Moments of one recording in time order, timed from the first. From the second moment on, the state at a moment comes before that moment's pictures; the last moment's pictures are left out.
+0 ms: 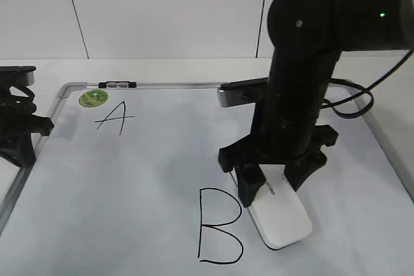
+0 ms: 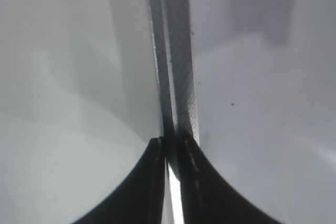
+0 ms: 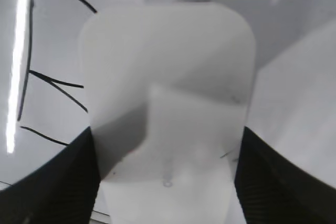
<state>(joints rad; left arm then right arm) -0.08 1.88 -1.15 -0.12 0.81 0.06 0.58 1.85 -1.33 0.13 1.17 0.17</state>
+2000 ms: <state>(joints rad) -0.08 1.88 -1.15 -0.12 0.82 0.06 0.64 1.97 -1.41 0.15 1.14 0.20</state>
